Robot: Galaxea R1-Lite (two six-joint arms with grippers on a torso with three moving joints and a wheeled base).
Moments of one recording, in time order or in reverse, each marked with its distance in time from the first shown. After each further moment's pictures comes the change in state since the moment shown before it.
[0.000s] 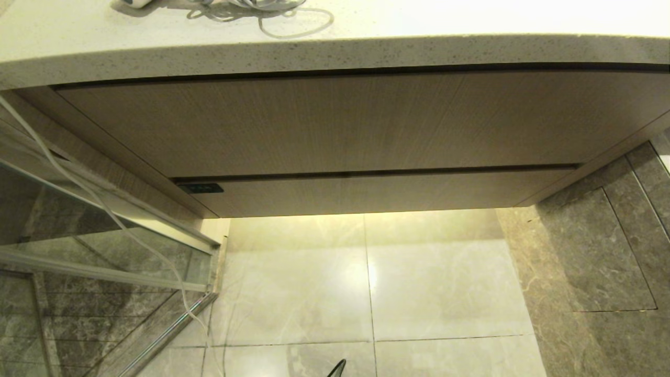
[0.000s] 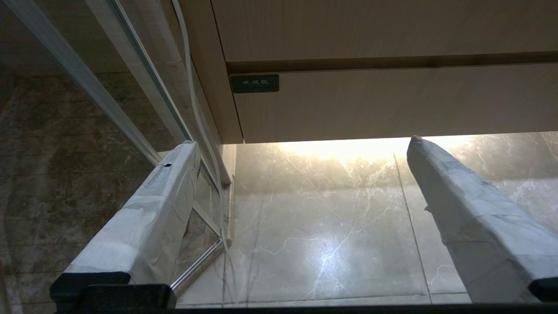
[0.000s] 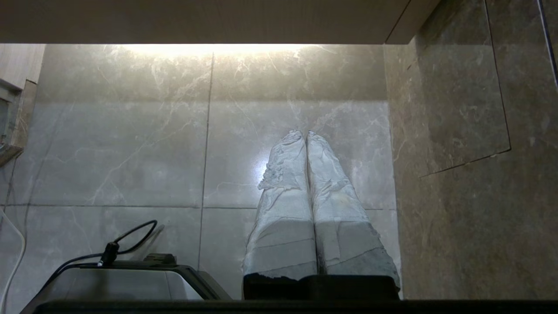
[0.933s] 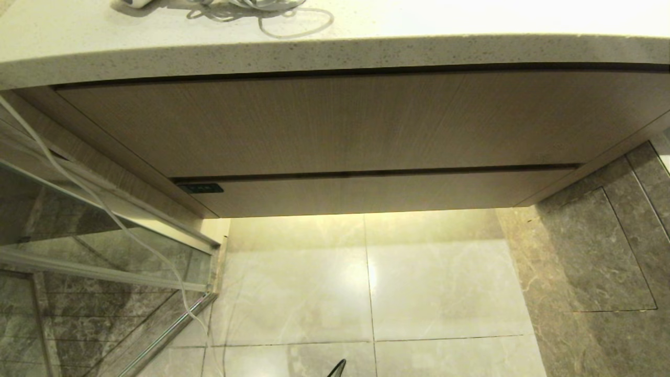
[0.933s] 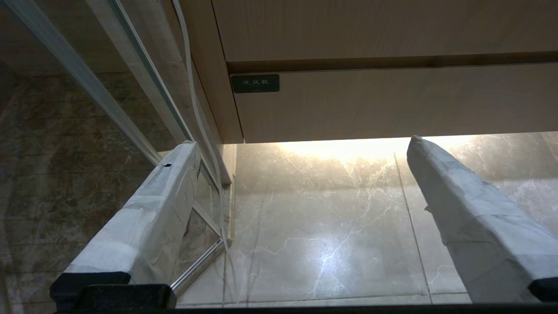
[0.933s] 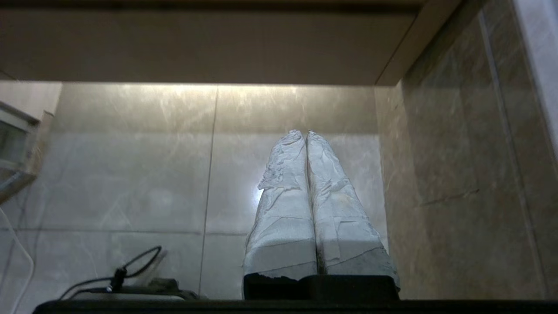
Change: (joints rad) left arm 0.000 0.000 0.000 0.000 0.000 0.000; right arm 0.000 0.053 -0.249 0.130 0.003 -0.009
